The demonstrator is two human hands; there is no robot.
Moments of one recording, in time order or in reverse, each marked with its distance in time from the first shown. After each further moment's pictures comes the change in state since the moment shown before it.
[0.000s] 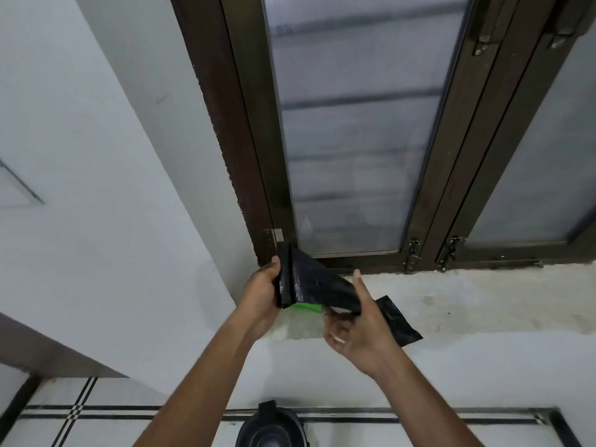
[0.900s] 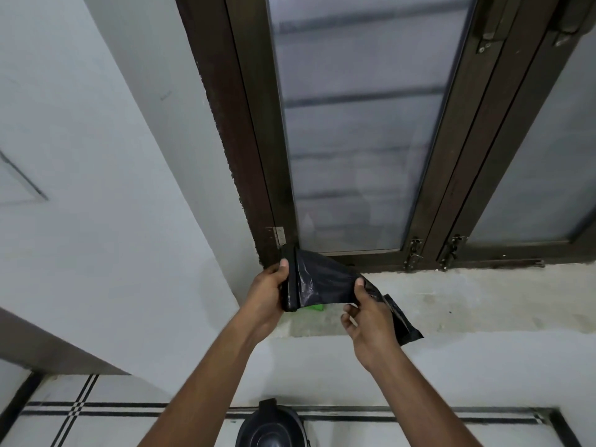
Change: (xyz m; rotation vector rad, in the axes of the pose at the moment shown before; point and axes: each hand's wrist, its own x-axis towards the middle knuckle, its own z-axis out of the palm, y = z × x) left_hand -0.007 -0.006 -0.003 0.038 -0.050 -0.005; right_hand 0.008 0.001 0.007 0.012 0.214 -0.279
